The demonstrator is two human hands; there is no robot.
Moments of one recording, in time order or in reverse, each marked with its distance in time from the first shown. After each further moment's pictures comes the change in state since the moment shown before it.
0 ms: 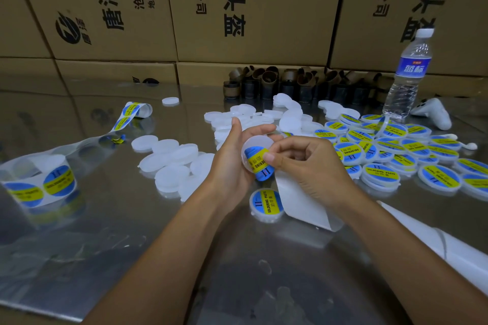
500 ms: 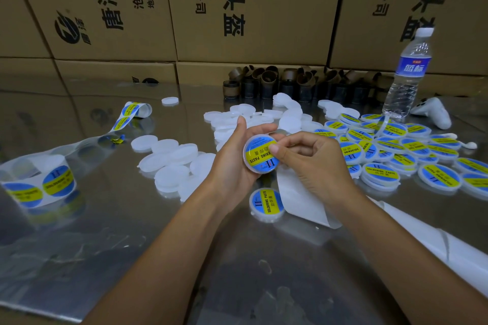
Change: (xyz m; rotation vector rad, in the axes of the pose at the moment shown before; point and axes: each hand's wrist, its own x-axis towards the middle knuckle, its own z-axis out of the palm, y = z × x) left_hand -0.002 0.000 0.001 -0.005 -0.019 -0.001; right_hand 0.001 0.000 0.002 0.021 0.189 0.025
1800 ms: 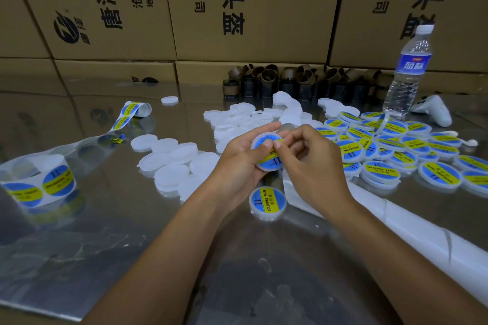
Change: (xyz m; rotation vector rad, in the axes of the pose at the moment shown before) left_hand -0.007 -0.002 0.006 0.109 -0.100 0.081; right_hand 0.000 0.012 0.004 -0.528 0.203 -0.229
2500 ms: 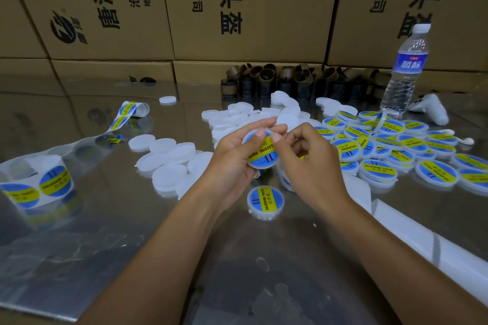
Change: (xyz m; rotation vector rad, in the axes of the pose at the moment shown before) left_hand 0.002 0.000 -0.008 -0.023 -0.055 0.075; right_hand -0.002 -0.002 -0.001 0.035 0.017 0.080
